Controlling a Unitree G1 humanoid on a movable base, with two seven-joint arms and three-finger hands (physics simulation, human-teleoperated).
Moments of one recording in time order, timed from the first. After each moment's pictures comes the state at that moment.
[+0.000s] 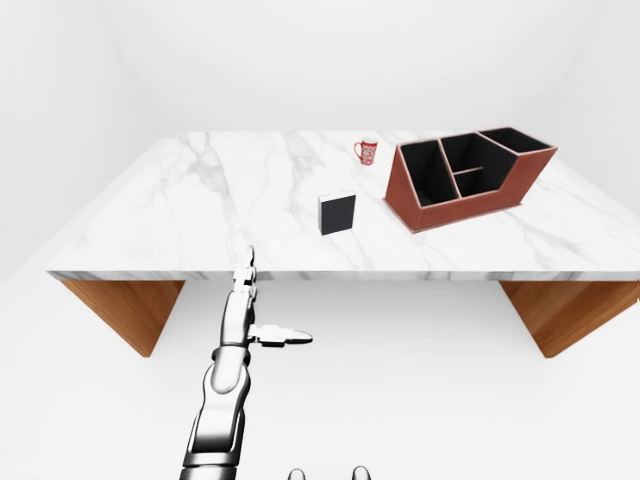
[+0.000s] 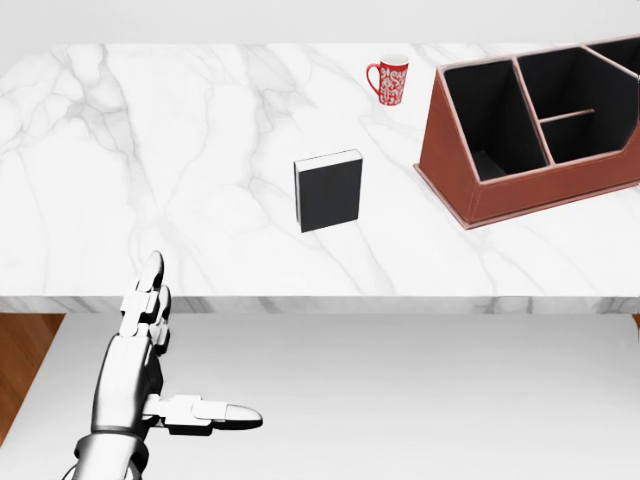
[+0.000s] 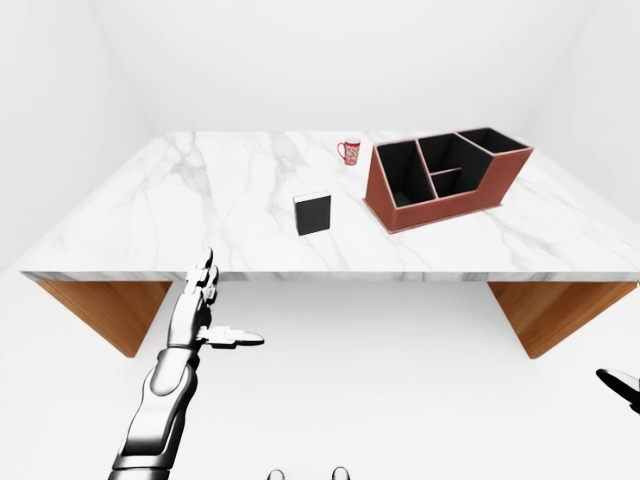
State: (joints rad) left arm 0.00 0.01 0.00 0.00 0.11 -0.03 -0.02; right arm 0.19 -0.35 -1.06 -0.01 0.69 0.09 0.33
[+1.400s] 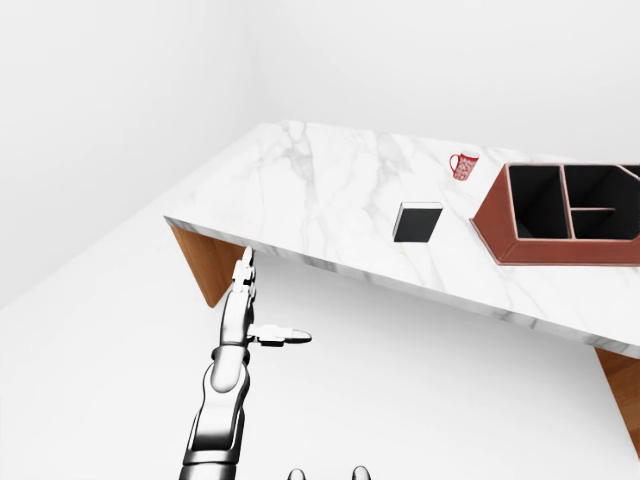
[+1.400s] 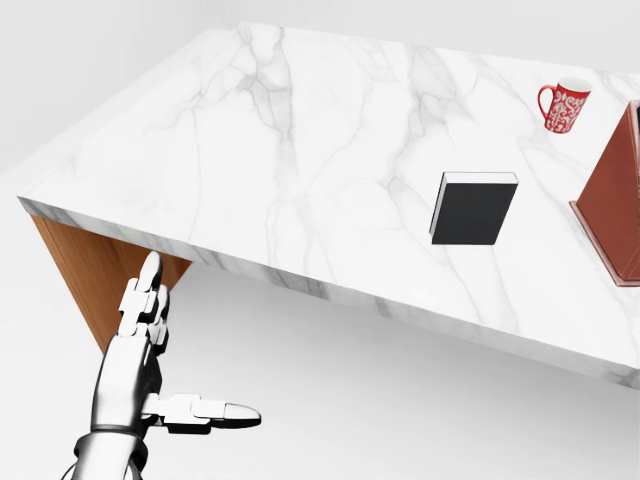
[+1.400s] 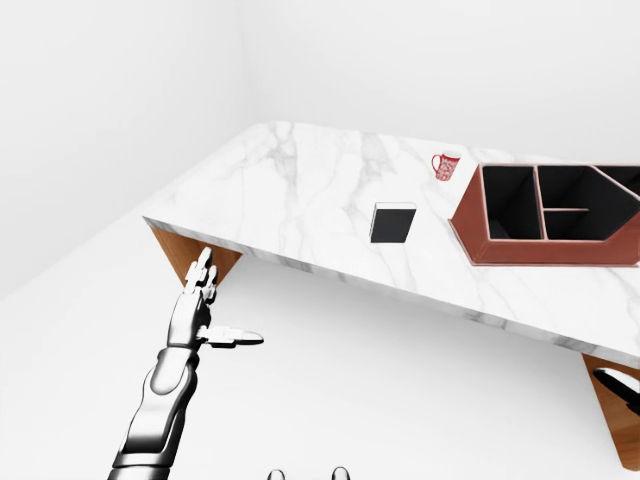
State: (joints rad) left arm -0.01 0.02 0.00 0.02 0.10 -0.05 -0.02; right arm 0.19 -0.35 -1.05 -0.01 0.69 0.09 0.33
